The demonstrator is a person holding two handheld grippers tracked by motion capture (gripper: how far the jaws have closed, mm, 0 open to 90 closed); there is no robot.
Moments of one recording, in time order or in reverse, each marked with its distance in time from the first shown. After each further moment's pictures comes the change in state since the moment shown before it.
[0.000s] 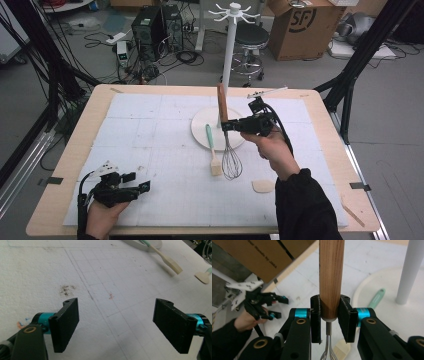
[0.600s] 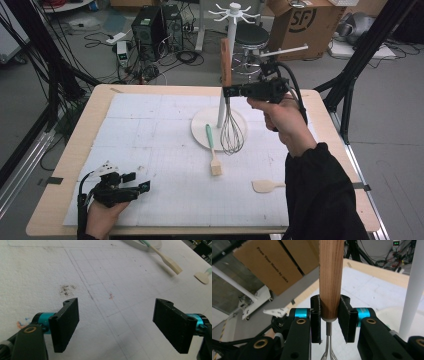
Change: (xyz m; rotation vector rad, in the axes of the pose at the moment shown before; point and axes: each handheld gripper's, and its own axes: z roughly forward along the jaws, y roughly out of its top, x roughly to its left) left arm 0.000 0.000 0.000 0.005 -0.005 -0.003; right arm 0.040 0.076 -0.054 -0.105 0.062 -0.045
